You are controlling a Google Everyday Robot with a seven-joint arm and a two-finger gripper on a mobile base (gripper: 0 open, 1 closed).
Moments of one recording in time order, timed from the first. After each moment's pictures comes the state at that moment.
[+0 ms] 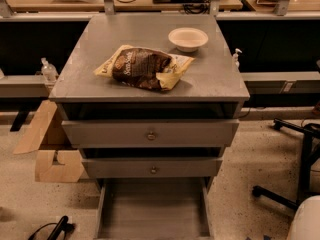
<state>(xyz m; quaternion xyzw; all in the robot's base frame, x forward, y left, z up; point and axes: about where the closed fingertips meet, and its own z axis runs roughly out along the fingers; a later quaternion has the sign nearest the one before) 0.310 -0.138 0.161 -0.46 0.84 0.23 0.15</state>
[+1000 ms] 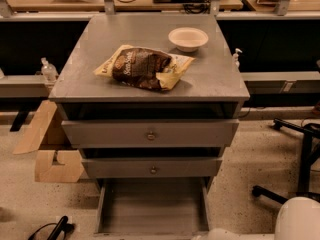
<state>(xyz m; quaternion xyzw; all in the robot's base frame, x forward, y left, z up) 0.356 -0.100 0.125 -0.51 0.81 0.24 0.17</state>
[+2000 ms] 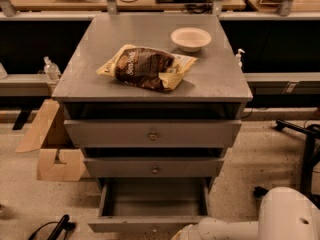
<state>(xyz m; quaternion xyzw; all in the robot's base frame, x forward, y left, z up) 0.403 -0.076 0.117 -0.53 0.80 0.23 0.18</state>
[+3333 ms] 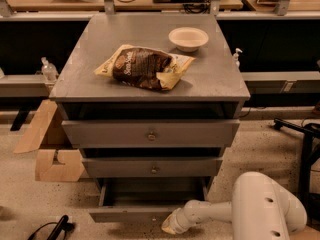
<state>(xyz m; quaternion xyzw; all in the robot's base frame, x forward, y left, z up) 0.485 -0.037 0.115 -0.56 0.78 0.20 0.19</state>
